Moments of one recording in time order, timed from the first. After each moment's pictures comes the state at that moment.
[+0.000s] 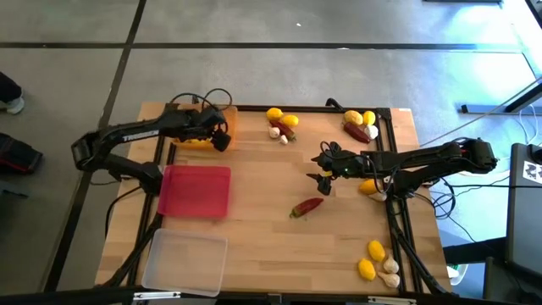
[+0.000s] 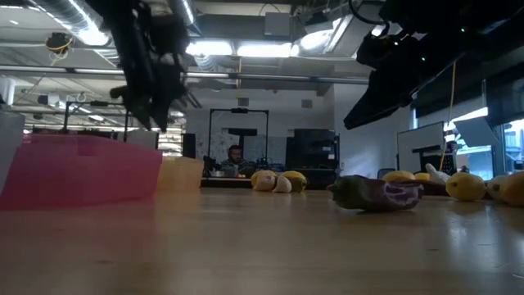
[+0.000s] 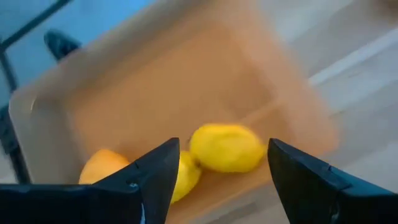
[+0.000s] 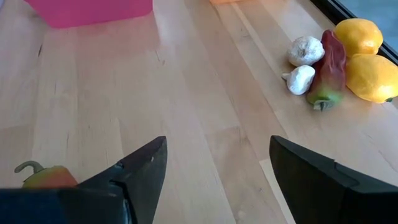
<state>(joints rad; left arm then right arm) 0.52 1.26 0.91 -0.78 -0.39 -0.41 -0.02 1.18 0.59 -0.08 0.23 0.15</state>
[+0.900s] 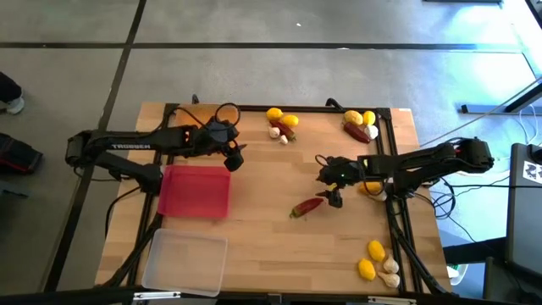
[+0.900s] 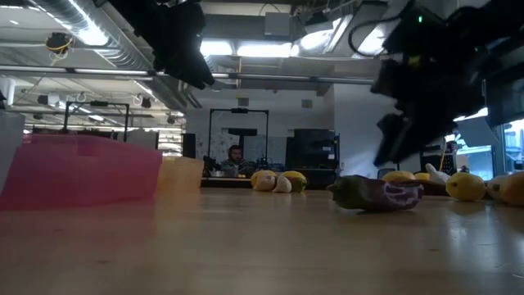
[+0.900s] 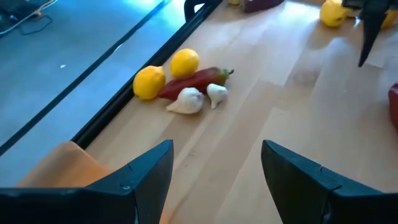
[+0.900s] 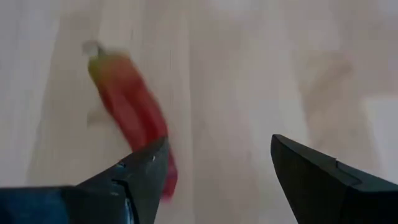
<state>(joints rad) 0.18 1.19 0.91 -0.42 -0.39 -0.18 -0.02 1.22 0.51 -0.15 -0.08 0.06</state>
